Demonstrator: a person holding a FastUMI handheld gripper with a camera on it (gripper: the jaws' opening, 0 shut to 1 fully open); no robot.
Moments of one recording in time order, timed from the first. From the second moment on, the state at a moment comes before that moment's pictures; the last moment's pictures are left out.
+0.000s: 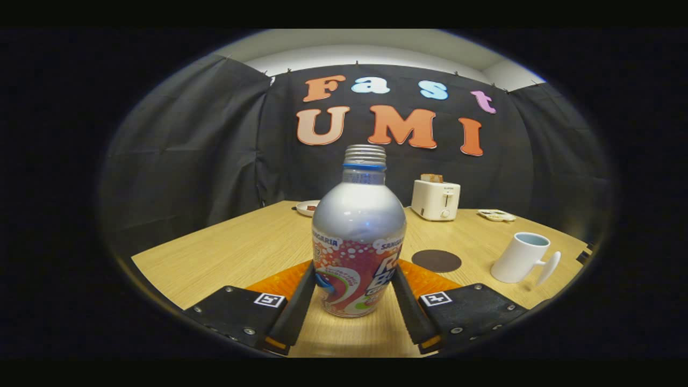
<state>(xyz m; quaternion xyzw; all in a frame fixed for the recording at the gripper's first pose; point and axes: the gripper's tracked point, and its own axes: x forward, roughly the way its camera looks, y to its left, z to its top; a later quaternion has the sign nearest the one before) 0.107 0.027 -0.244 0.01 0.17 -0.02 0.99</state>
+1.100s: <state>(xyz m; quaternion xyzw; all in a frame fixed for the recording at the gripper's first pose) 0.112 -0.081 -0.224 0.37 0.16 -0.10 0.91</state>
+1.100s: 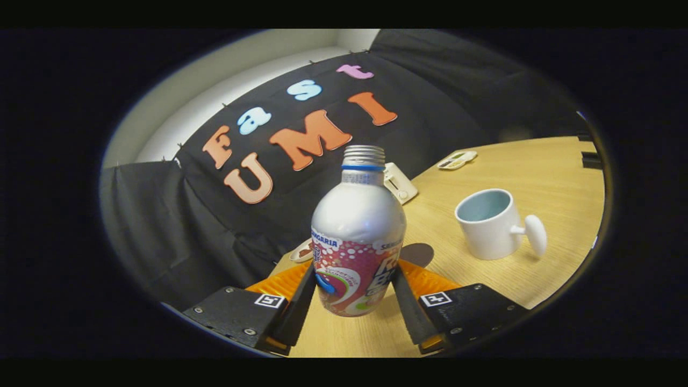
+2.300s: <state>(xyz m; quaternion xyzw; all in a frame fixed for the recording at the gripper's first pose) 0.128 -0.097 -0.225 0.67 0.14 -0.12 0.72</state>
